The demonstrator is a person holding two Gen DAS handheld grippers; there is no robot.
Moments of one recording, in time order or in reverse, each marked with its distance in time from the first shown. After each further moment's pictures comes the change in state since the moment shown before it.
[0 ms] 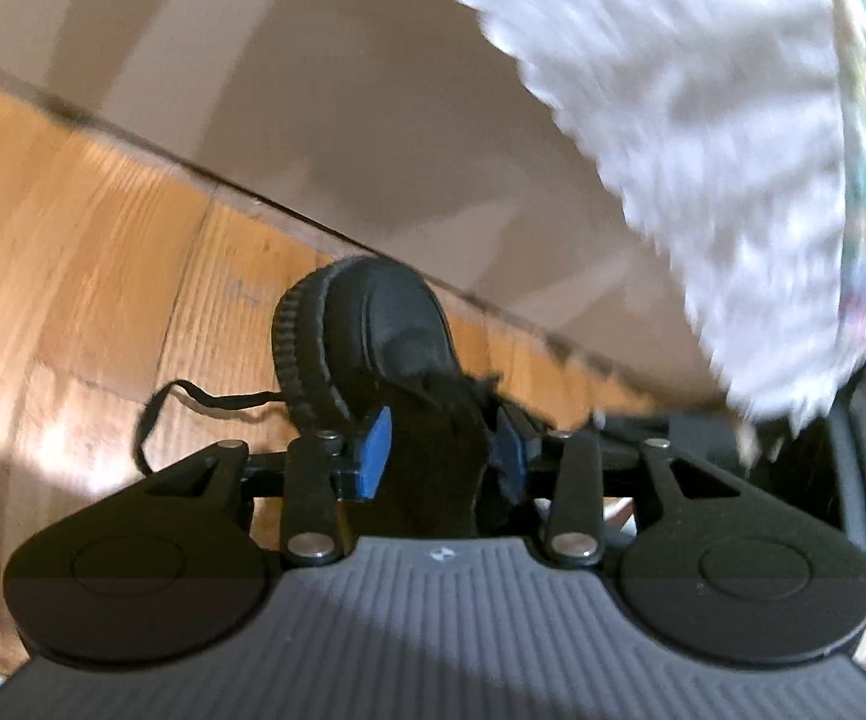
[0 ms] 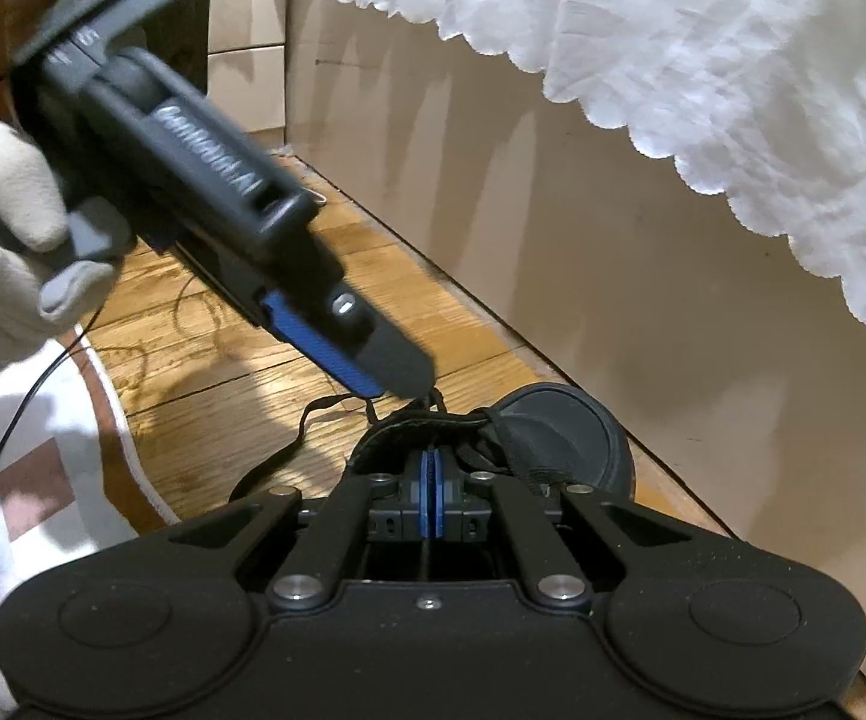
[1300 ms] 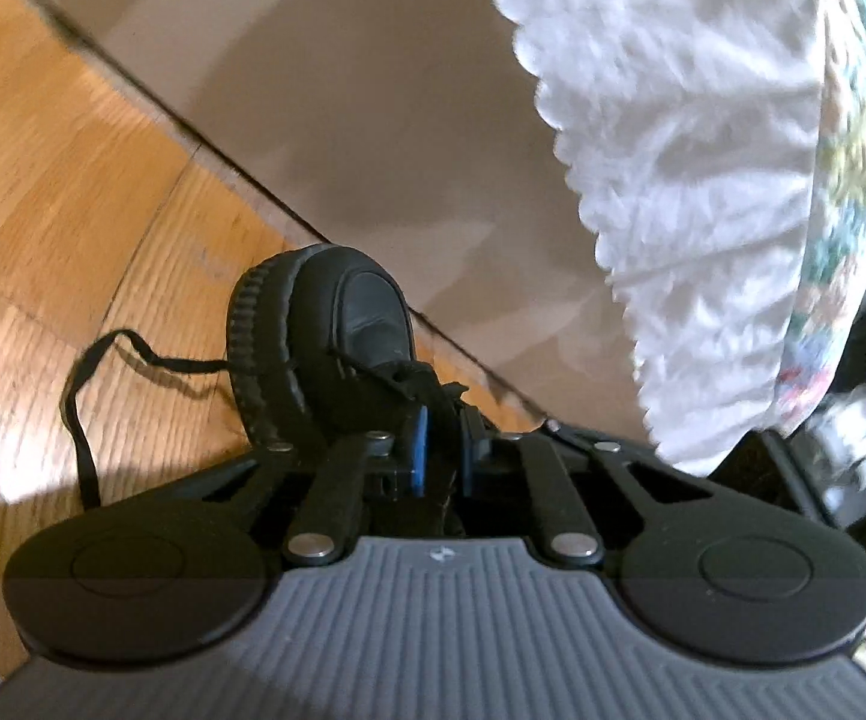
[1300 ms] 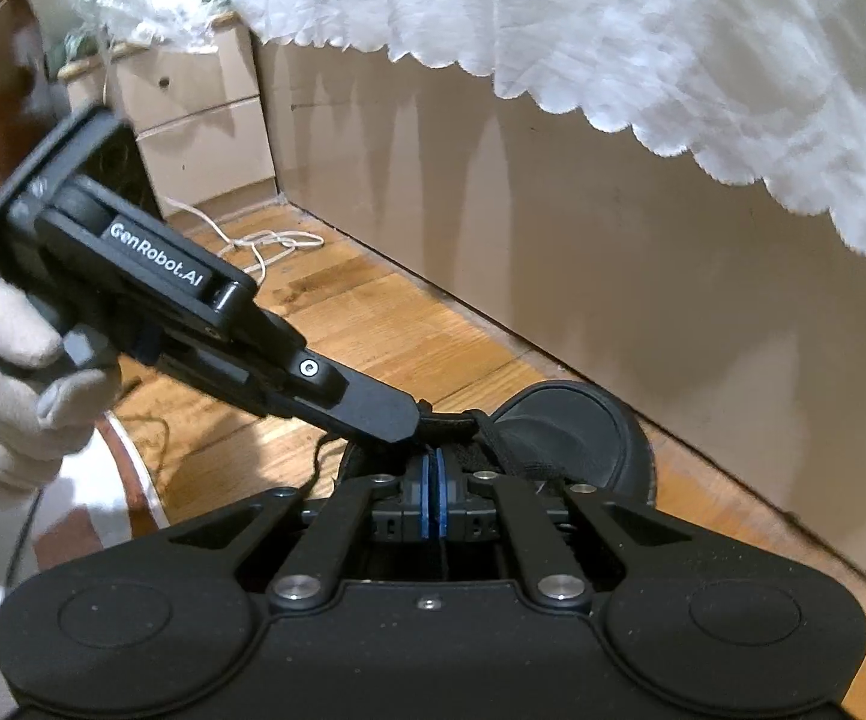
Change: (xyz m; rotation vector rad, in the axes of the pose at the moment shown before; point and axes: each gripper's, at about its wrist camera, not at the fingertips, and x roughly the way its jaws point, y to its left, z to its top) left arm 0.006 0.029 -0.023 -0.139 -0.071 -0.168; right arm 0.009 -0.025 -0.009 0.172 -0.065 0.095
